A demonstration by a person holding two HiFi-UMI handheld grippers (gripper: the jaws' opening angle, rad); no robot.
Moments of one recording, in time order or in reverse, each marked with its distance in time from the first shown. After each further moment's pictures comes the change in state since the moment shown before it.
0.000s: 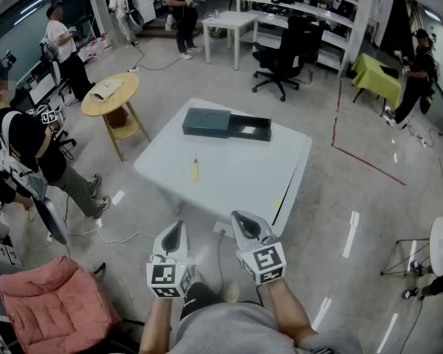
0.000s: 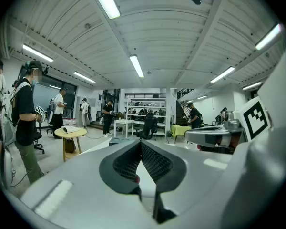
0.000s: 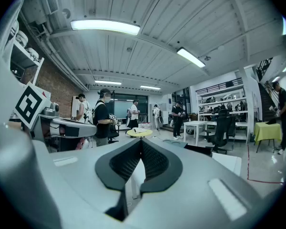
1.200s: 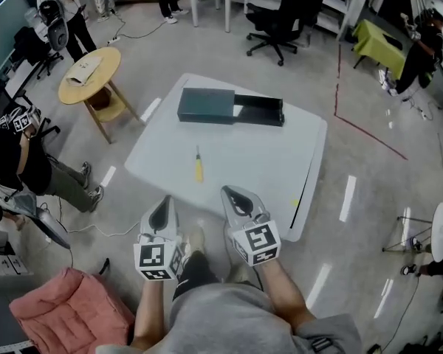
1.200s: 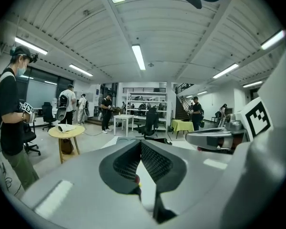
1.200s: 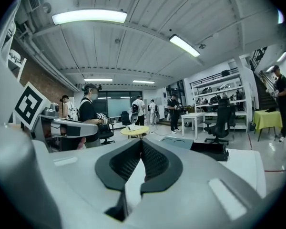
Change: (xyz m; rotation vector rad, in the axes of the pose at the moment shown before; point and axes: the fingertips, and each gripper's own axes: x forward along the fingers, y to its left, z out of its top) left arm 0.145 0.122 0.008 0.018 0.069 -0.026; right arm 0.177 -0.040 -0.002 0.090 0.041 -0.041
